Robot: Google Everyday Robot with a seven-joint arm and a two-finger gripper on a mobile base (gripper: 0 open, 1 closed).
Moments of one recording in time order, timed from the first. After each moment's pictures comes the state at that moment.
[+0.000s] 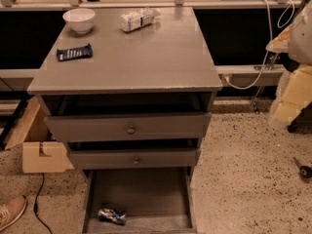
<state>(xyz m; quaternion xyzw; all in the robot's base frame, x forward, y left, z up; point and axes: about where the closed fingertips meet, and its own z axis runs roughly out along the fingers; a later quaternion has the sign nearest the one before) 0.438 -0.217 0.976 -0.60 0.78 -0.03 0.16</state>
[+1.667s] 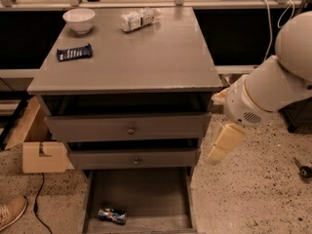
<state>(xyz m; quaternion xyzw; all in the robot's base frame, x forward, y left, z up) 0.451 -0.136 0.838 -0.60 0.77 0.09 0.21</state>
